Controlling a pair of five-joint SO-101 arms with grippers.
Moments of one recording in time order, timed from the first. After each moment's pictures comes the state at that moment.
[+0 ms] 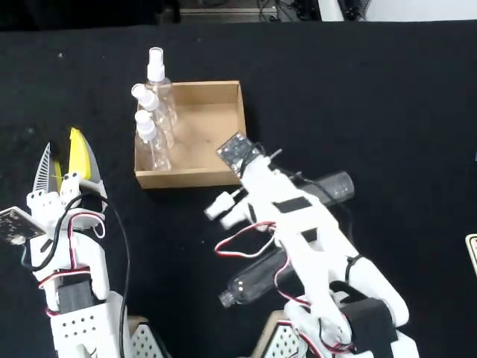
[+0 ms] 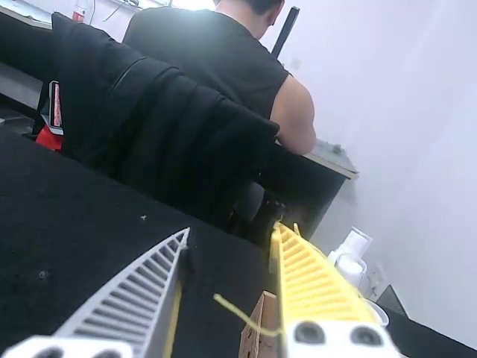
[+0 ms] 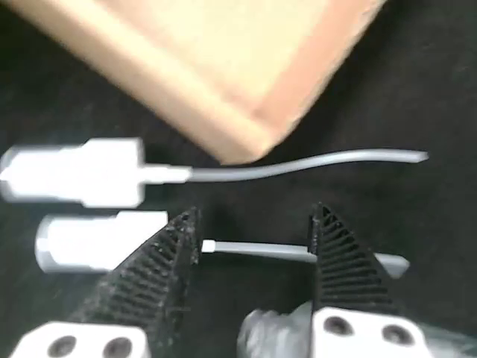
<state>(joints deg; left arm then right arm) -20.3 -102.0 96.1 7.1 21.6 -16.8 -20.5 64.8 25.0 26.7</state>
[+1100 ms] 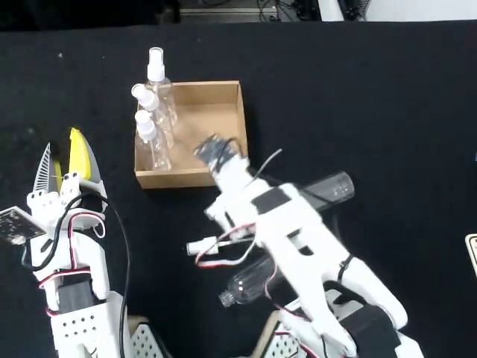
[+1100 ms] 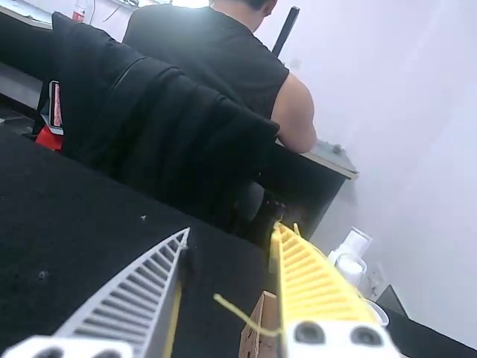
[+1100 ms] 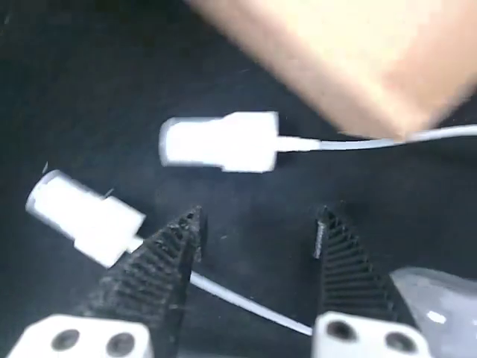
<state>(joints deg) -20.3 -102.0 96.1 7.1 21.6 -27.1 -23.4 53.3 49.8 10.3</state>
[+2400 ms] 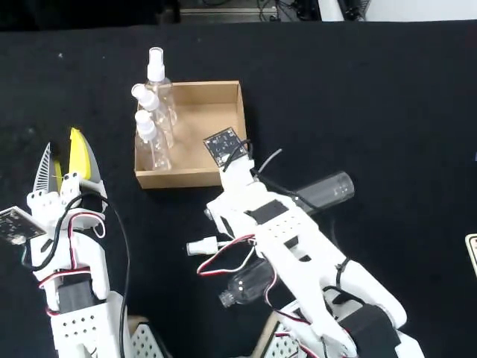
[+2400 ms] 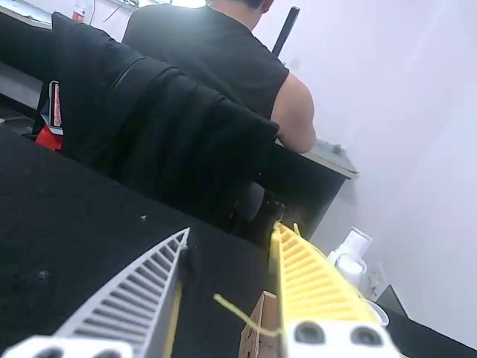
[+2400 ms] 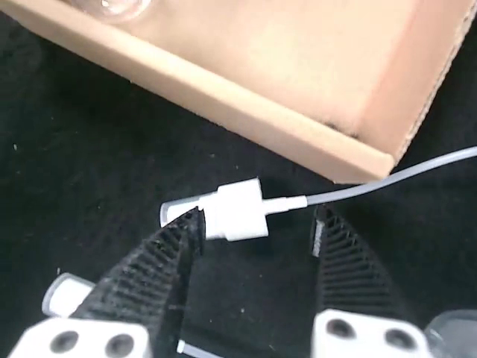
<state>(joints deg) -20.3 -102.0 96.1 7.1 21.6 -29.2 -23.4 61.7 30.2 -1.0</state>
